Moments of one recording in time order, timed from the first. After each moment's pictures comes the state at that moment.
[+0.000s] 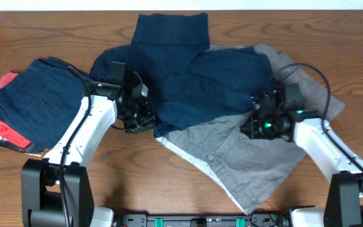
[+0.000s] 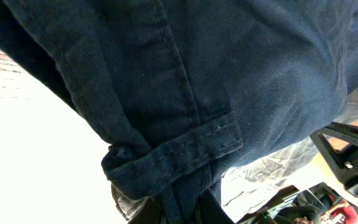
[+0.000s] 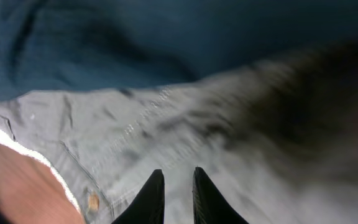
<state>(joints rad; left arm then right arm) -0.17 1.62 1.10 -0.91 0.55 -0.51 0.14 1.53 0.77 -0.51 -0.47 0.15</state>
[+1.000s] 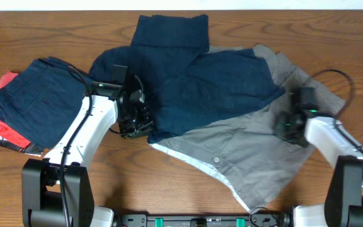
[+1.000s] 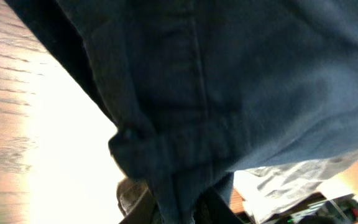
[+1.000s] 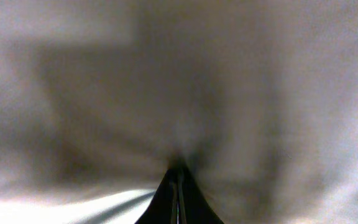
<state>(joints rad) -0.17 1.62 1.10 -1.01 0.45 -0.50 -0.09 1.60 0.77 -0.56 0.11 0.44</state>
